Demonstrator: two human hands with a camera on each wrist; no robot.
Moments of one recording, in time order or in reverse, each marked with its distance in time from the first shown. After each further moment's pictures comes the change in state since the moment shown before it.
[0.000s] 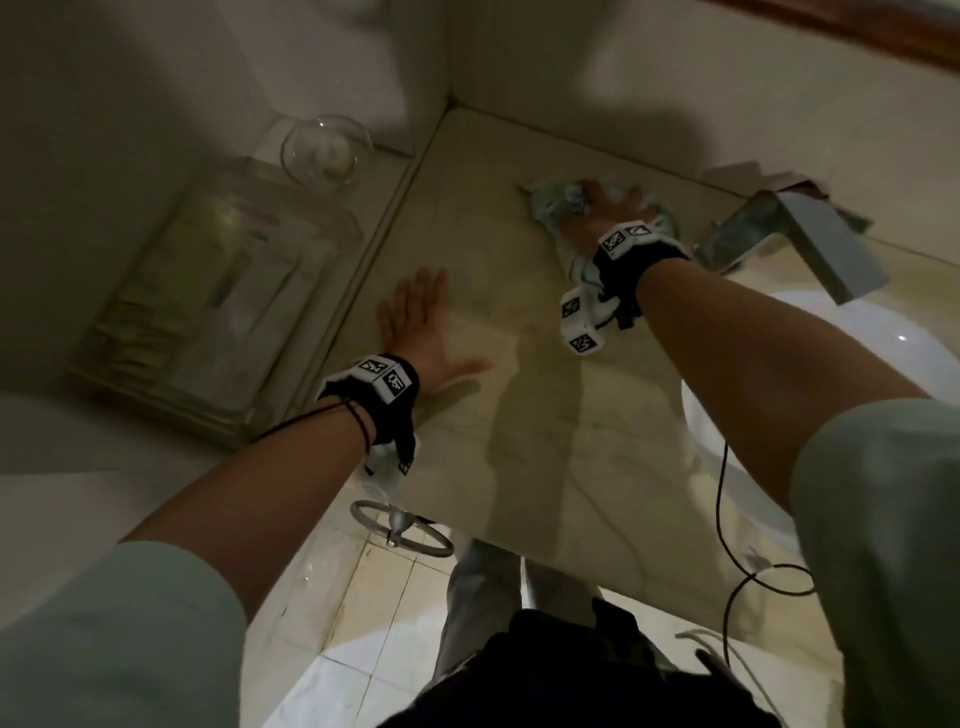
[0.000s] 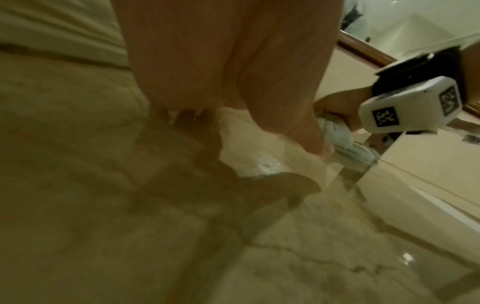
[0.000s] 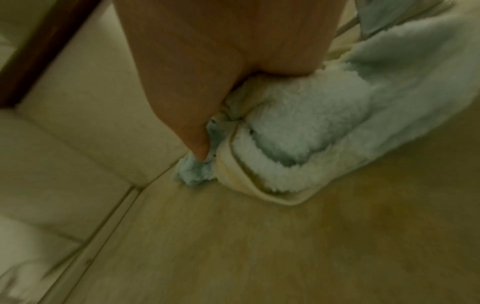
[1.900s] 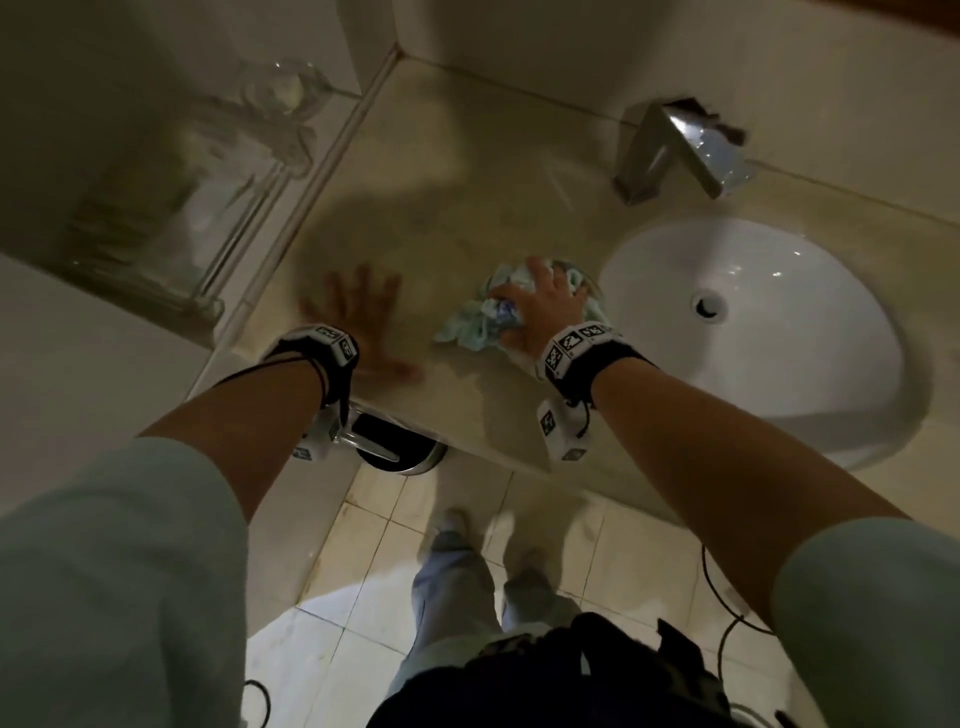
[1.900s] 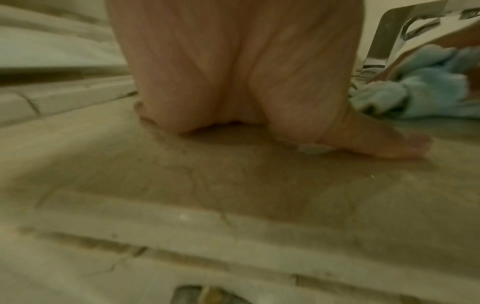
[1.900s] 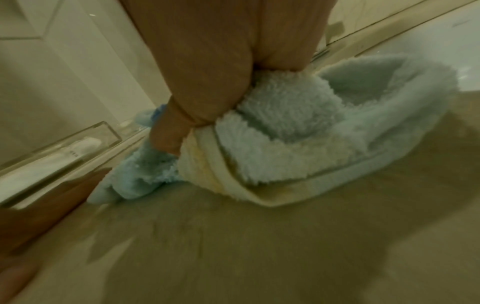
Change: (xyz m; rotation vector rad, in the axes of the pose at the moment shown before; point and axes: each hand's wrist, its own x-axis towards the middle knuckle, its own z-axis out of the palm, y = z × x) left_hand -0.102 0.009 0.042 0.279 -0.188 -0.107; right_hand -0.157 0.076 0.115 -0.002 0.047 -0.366
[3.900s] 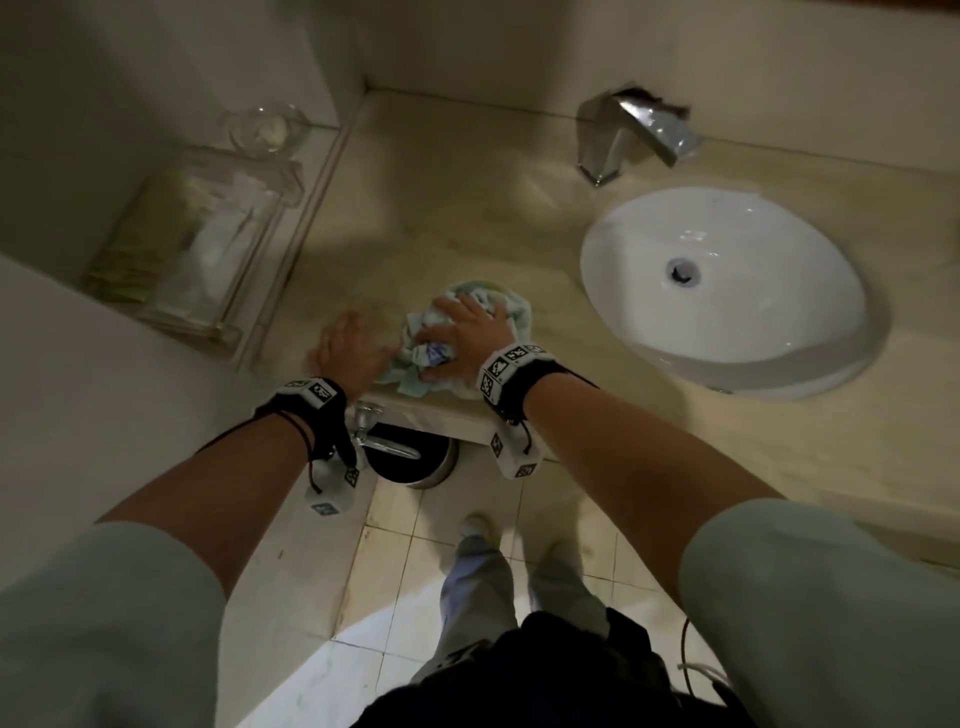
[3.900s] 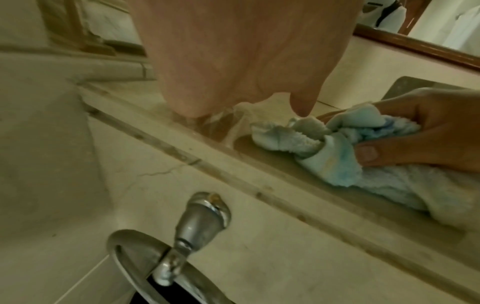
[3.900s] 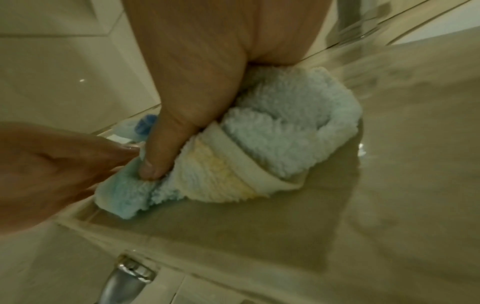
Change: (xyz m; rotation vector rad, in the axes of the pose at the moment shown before) left_hand -0.027 -0.017 0.030 -0.414 0.240 -0.083; right_hand -0.037 -0.091 0.032 -0.029 0.043 -0.182
